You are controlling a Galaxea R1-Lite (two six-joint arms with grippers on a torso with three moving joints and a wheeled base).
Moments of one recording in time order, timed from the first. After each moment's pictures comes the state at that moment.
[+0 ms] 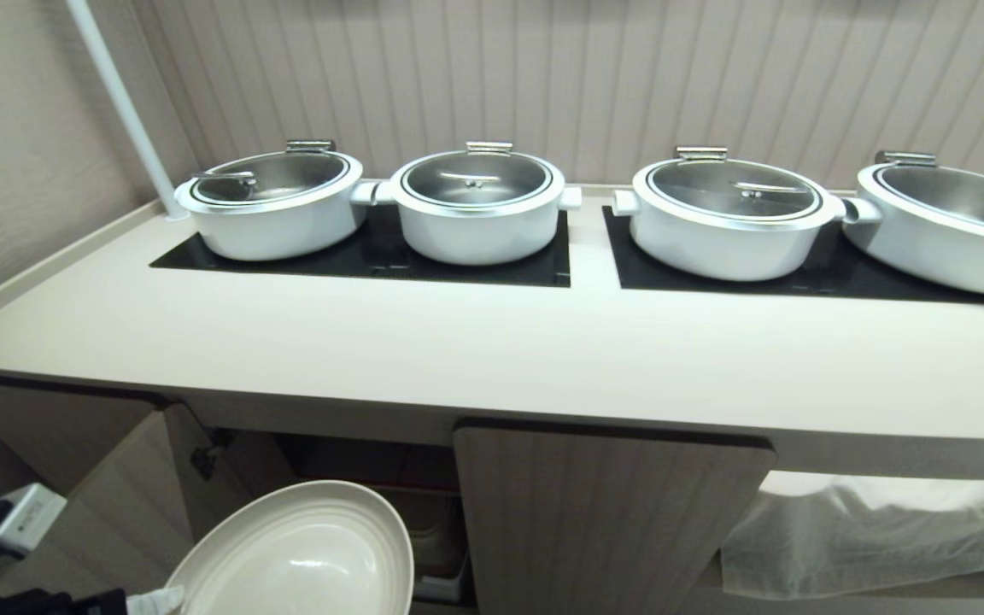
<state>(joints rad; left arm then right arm) 0.03 1.06 -0.19 -0.12 -0.24 -0.33 0.00 0.00 0.00 0.00 -0.01 0.02</state>
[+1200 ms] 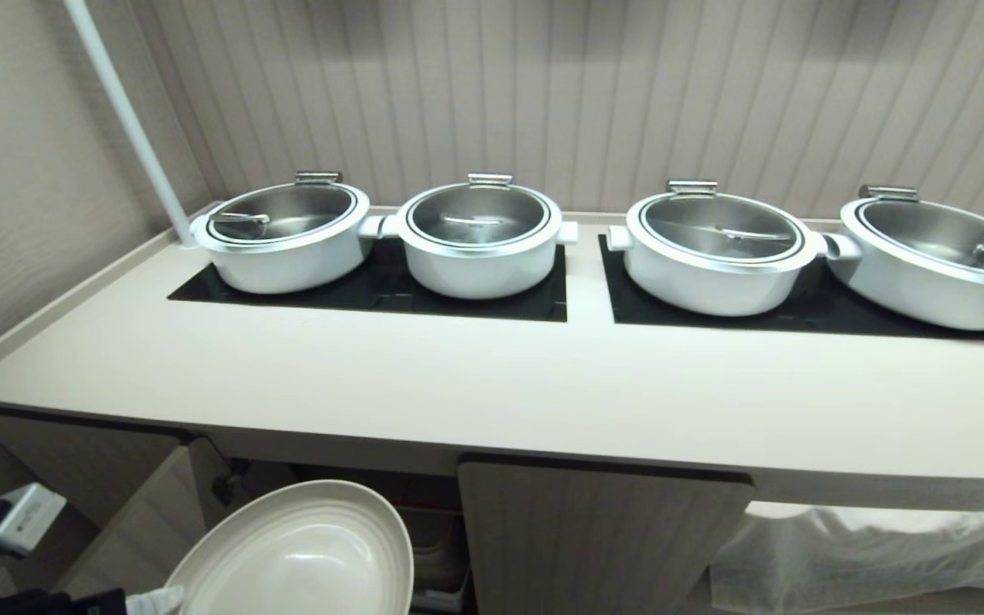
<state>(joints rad) 0.03 1.05 -0.19 -0.12 -0.24 -0.33 0.00 0.00 0.00 -0.01 -0.01 0.02</state>
